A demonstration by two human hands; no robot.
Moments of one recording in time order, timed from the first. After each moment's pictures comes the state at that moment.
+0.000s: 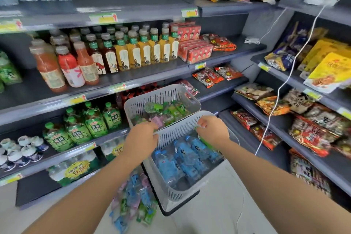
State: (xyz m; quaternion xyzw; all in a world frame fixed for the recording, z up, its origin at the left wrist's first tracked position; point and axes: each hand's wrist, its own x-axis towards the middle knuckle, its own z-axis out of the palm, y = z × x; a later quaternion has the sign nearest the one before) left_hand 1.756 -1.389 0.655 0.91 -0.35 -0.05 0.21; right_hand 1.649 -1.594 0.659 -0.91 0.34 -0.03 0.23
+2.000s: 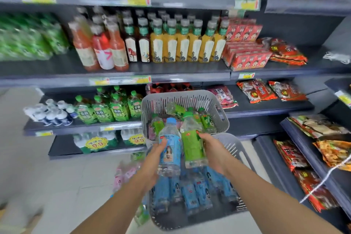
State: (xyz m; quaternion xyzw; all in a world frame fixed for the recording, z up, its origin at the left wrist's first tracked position) left_hand 1.744 -1.468 0.573 0.57 0.16 -0.33 0.74; right_hand 1.734 -1.663 0.580 -0.57 0.28 0.19 0.75
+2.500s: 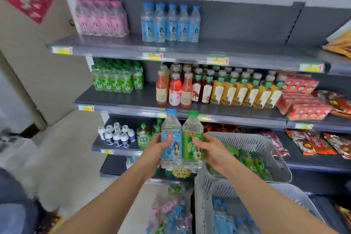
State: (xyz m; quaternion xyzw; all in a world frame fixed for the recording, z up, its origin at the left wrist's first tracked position) left_hand 1.802 -1.256 0.693 0.62 0.09 -0.16 0.77; right_hand 1.813 -1.451 0.689 -0.64 0.09 0.17 0.74
